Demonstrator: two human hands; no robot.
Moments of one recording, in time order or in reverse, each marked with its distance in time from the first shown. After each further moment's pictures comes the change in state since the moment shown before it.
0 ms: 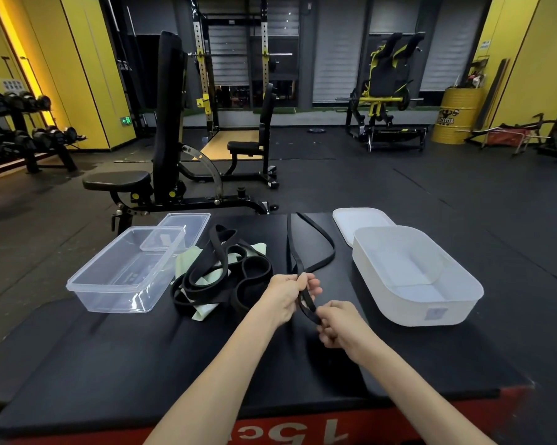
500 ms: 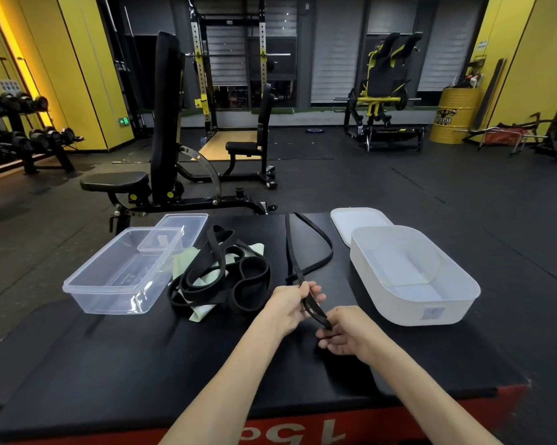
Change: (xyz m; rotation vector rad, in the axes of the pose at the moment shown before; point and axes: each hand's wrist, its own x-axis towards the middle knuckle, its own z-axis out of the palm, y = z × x) left_hand 0.001 -0.014 0.007 -0.103 0.024 -0.121; right_hand -0.003 -0.002 -0.018 -0.043 -0.012 0.156
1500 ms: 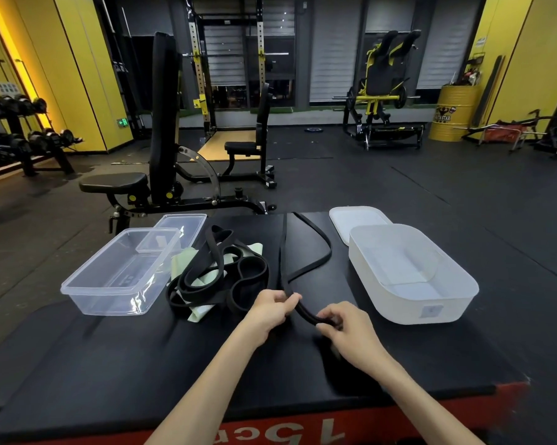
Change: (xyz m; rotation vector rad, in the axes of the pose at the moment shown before) left_hand 0.003 -0.010 -0.043 0.611 0.054 0.215; right_hand 0.003 0.027 -0.013 -0.672 0.210 -0.739
